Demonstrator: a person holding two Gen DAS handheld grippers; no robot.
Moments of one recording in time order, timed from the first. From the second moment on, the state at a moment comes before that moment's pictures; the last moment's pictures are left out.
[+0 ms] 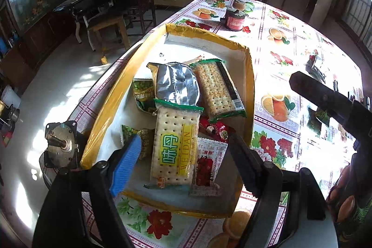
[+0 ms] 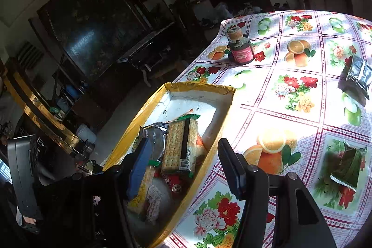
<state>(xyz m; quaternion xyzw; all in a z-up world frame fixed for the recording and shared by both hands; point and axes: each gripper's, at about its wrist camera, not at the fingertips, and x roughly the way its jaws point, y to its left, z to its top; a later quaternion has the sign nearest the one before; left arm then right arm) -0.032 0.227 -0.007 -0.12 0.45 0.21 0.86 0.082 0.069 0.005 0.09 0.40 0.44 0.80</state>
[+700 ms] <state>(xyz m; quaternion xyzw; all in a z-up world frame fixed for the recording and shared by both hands) -0.035 0.116 -0.004 -0.05 0.47 0.10 0.88 0.043 -0.120 -0.011 0.15 0.39 0.30 0.86</state>
